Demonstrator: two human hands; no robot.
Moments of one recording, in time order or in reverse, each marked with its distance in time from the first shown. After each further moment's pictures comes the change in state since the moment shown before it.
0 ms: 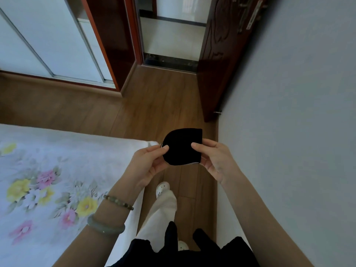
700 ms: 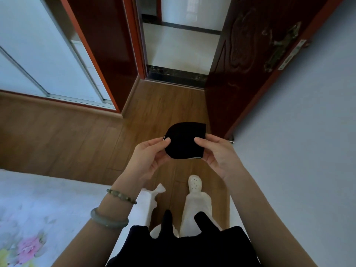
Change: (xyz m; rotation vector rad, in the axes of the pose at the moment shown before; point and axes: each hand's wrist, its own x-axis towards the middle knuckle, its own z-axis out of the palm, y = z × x) left_hand 0.260 0.212 0.021 -0.038 -0.011 0.029; right_hand 0.287 -0.158 0.081 0.016 -0.021 -0.005
